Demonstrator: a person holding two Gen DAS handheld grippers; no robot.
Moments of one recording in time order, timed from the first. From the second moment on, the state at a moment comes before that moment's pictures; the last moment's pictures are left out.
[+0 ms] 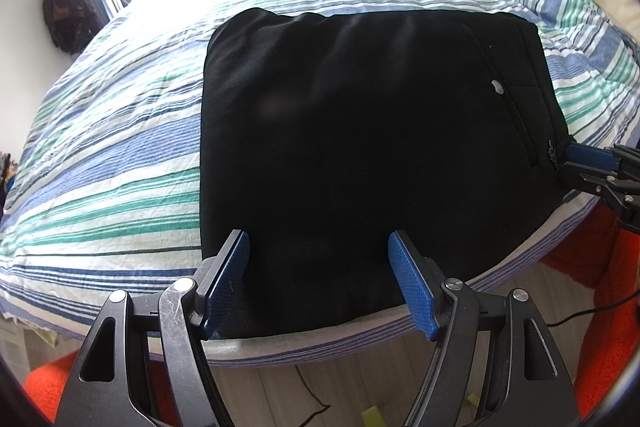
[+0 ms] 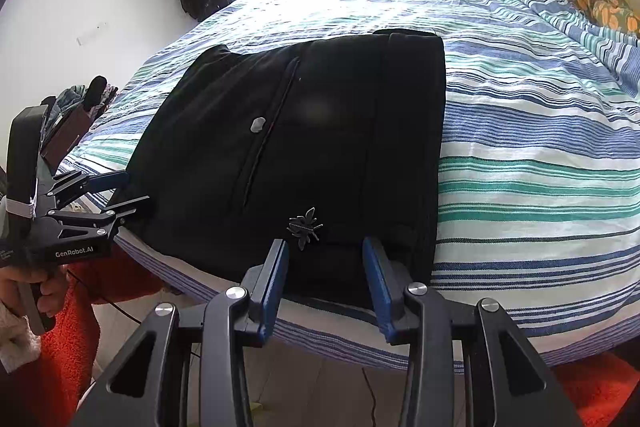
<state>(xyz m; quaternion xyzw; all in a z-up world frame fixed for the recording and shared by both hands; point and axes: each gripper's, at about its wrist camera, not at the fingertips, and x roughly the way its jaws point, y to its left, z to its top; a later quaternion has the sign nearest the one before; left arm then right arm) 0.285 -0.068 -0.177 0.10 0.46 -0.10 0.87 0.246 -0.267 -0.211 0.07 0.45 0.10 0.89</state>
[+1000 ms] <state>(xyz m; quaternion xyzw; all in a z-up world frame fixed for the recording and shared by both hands) 0.285 -0.070 -0.177 0.10 0.46 -0.10 0.88 0.244 -0.266 -0.214 0.07 0.45 0.10 0.89</state>
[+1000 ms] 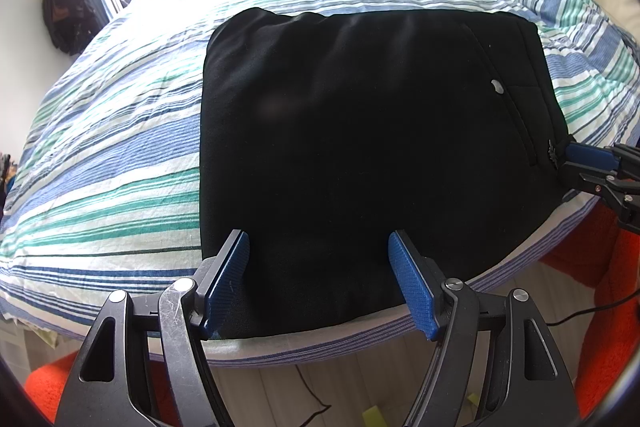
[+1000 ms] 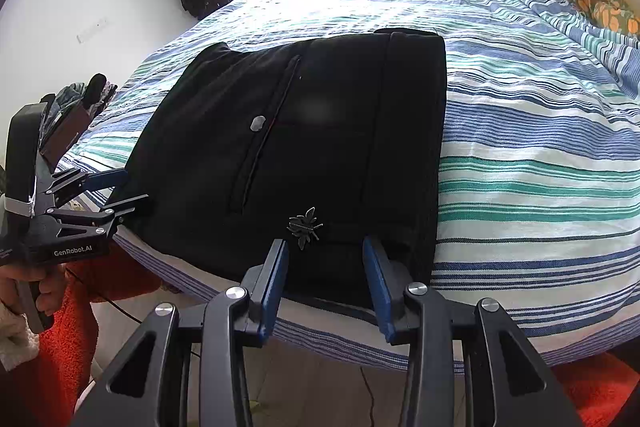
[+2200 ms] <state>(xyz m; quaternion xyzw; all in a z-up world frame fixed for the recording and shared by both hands) 0.284 -0.070 -0.177 0.10 0.46 -0.10 0.88 0.242 -0.267 -0.216 0.06 0.45 0.10 0.89</state>
